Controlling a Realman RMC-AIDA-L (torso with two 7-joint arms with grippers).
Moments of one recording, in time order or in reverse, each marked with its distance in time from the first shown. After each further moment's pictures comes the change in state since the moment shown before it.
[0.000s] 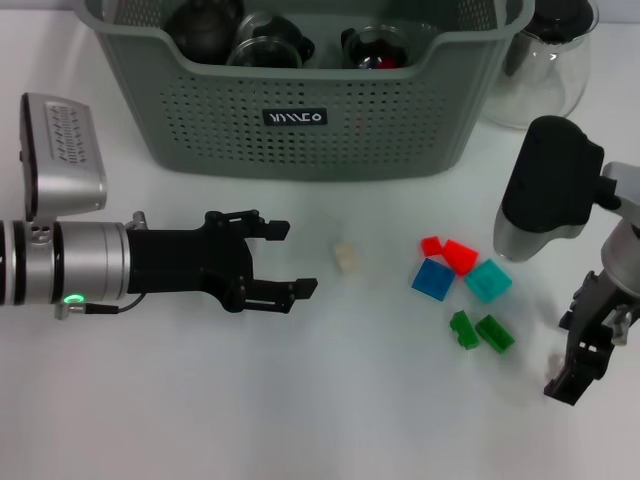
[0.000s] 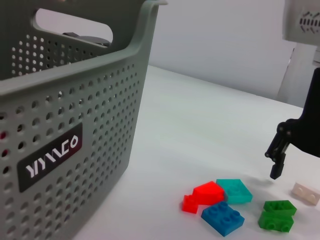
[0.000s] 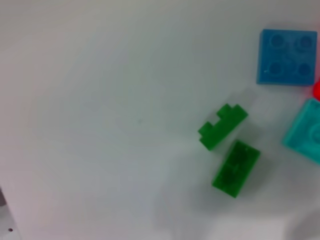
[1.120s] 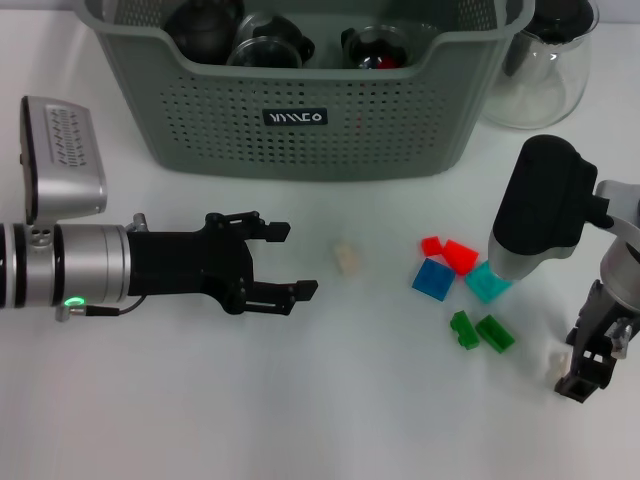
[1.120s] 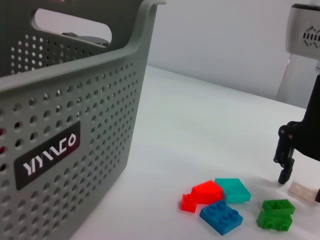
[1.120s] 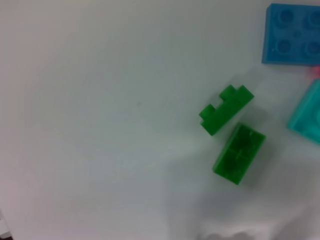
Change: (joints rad) left arm 0.002 -0.002 -0.003 -0.007 0.000 0.000 0.012; right arm -0.026 -0.001 -0.083 -0.026 -0.032 0.014 0.061
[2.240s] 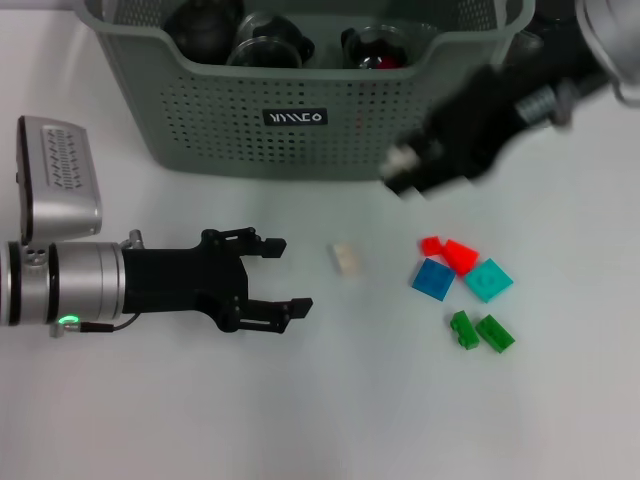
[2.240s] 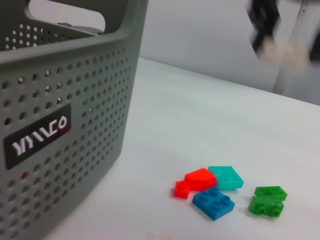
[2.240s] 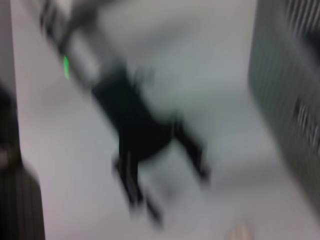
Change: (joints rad) left arm 0.026 -0.001 0.004 -0.006 0.008 0.008 0.033; right arm 0.241 -0.003 0.531 -0.167 0.433 -0.126 -0.083
